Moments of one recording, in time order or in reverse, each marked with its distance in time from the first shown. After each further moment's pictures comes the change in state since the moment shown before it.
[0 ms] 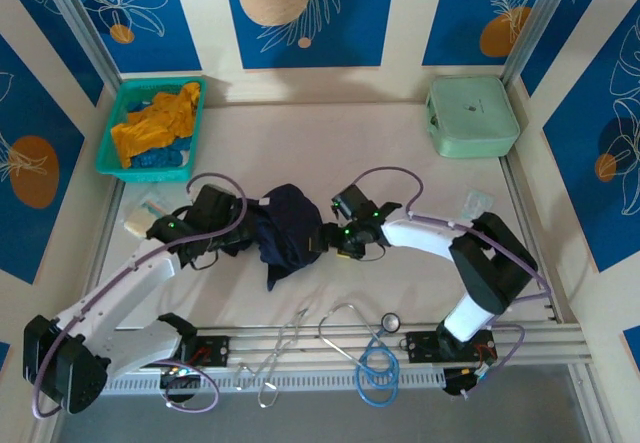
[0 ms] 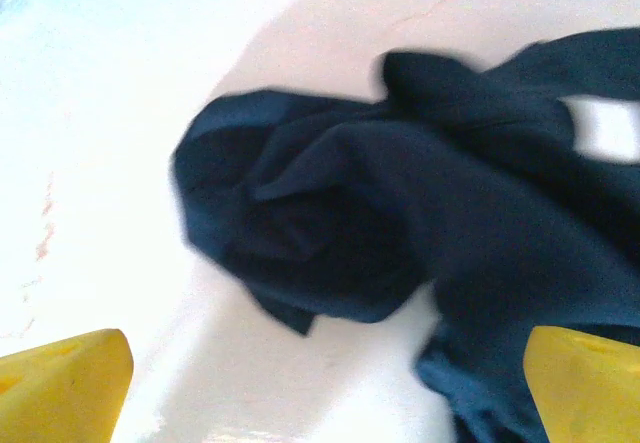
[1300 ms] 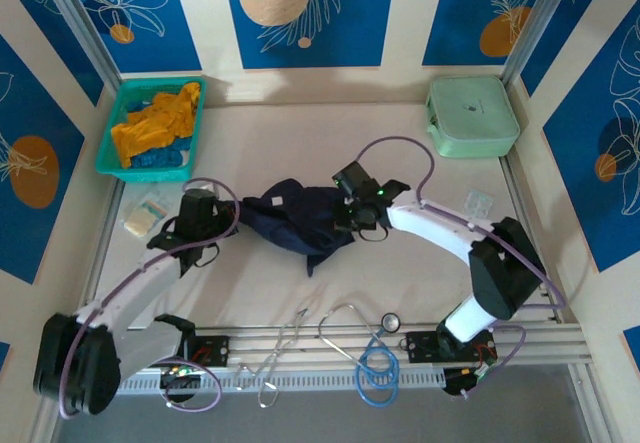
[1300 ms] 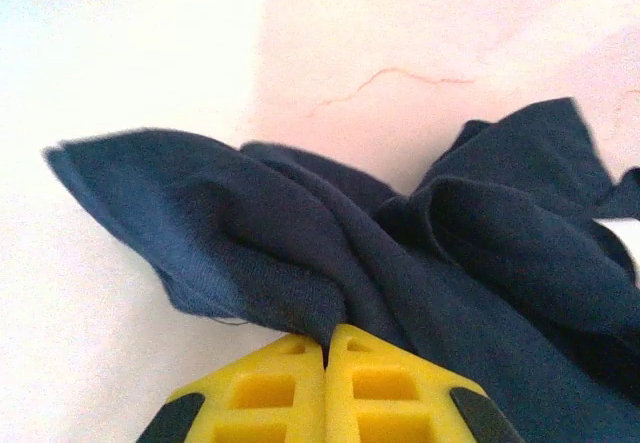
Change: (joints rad) left arm 0.173 -0.027 -0.197 0.502 0.252 0.162; right arm -0.051 -0.082 0.227 -0.313 0.336 -0.158
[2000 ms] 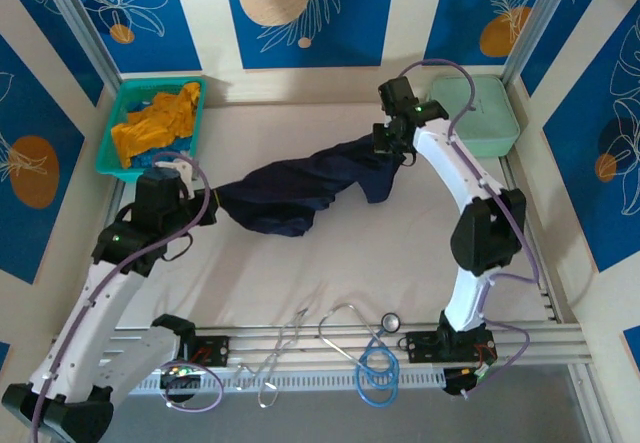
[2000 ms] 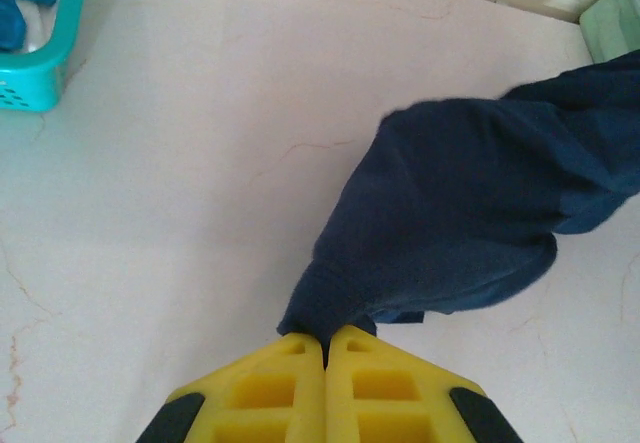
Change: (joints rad) left arm -0.003 -0.166 0.440 -0.521 0.049 0.136; right arm -0.374 0.325 0.687 -0.345 0.117 -0.338
